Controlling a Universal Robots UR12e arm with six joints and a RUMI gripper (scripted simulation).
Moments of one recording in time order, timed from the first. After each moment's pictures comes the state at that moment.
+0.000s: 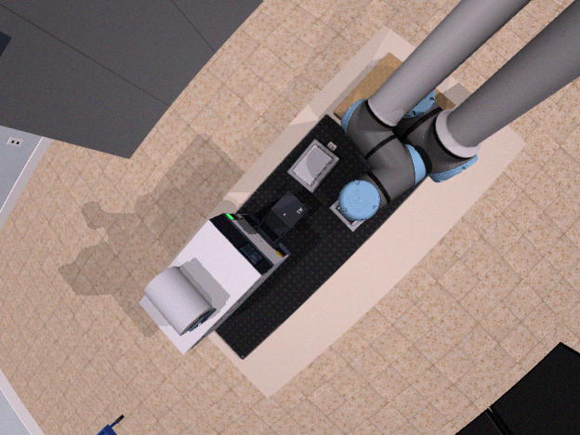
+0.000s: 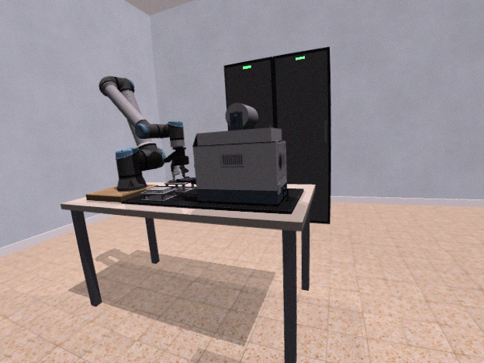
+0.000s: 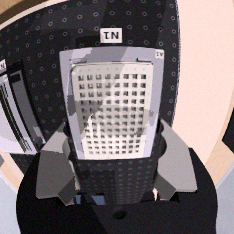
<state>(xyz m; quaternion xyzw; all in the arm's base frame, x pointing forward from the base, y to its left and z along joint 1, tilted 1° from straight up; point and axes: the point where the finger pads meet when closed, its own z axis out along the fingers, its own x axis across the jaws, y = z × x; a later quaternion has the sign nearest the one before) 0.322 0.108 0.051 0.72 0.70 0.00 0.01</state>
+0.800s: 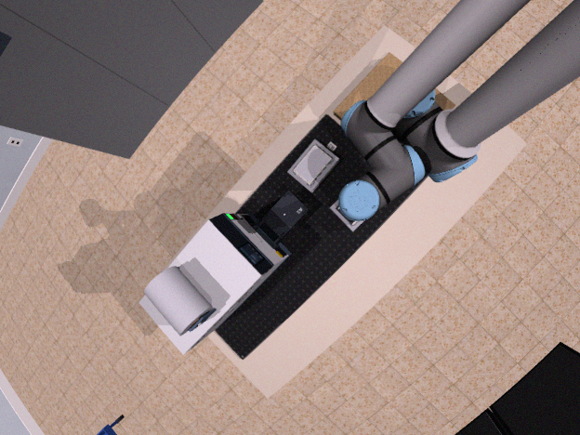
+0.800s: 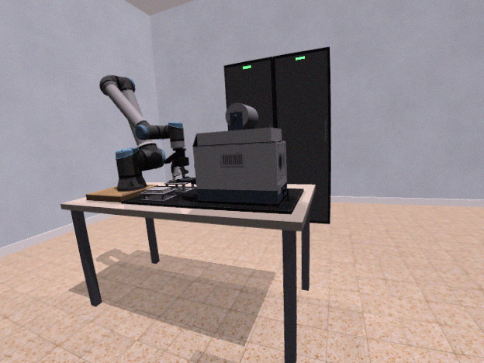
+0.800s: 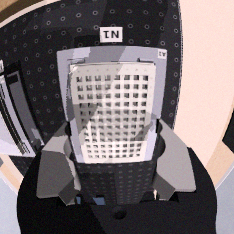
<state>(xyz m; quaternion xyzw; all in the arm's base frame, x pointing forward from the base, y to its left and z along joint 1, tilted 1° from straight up) 0.322 0.108 0.043 0.72 0.70 0.00 0.01</state>
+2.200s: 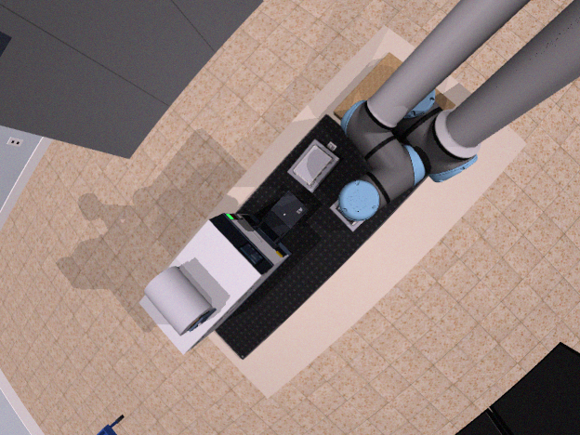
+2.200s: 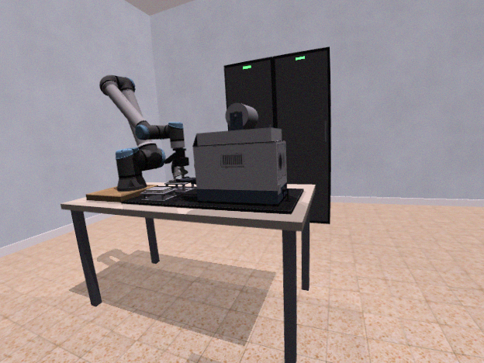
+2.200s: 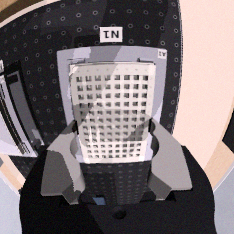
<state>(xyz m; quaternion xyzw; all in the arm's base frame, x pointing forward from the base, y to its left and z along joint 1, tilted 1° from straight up) 0.322 0.108 0.043 0.72 0.70 0.00 0.01</state>
